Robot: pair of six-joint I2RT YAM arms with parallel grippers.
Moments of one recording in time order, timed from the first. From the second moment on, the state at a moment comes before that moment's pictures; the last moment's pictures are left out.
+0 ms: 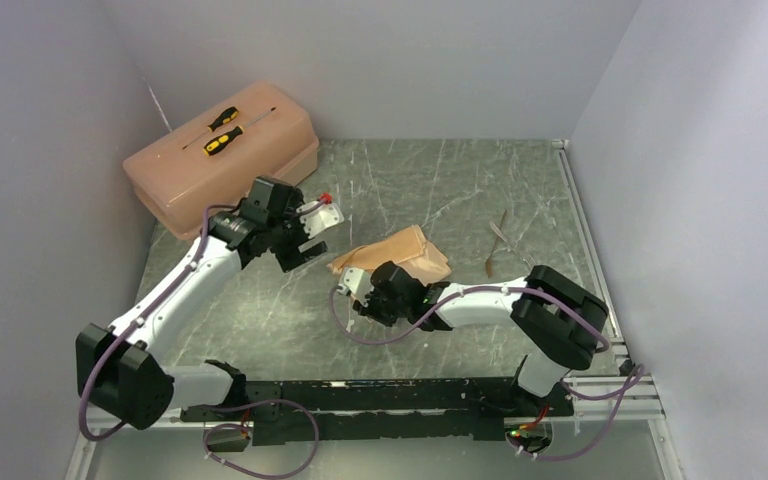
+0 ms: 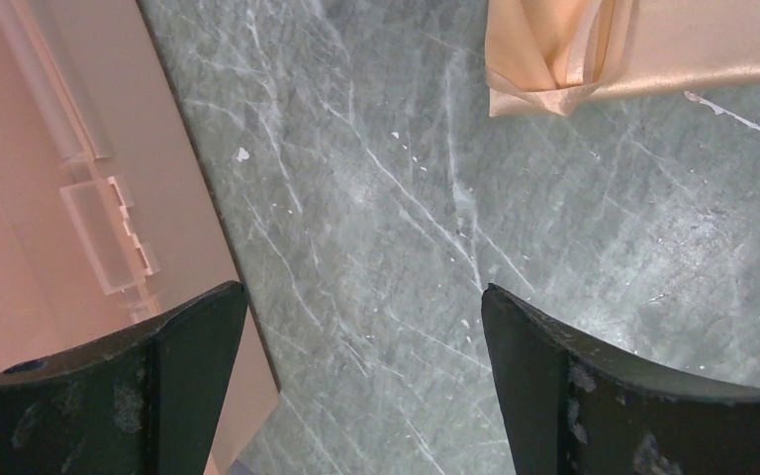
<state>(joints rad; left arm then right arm) -0.44 1.28 1.12 -0.70 0.05 0.72 1.02 1.63 0.73 0.13 -0.06 -0.25</state>
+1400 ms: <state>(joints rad) -0.72 1.13 0.68 -0.47 0.25 1.08 0.76 1.57 0.78 0.22 -0.25 -0.13</state>
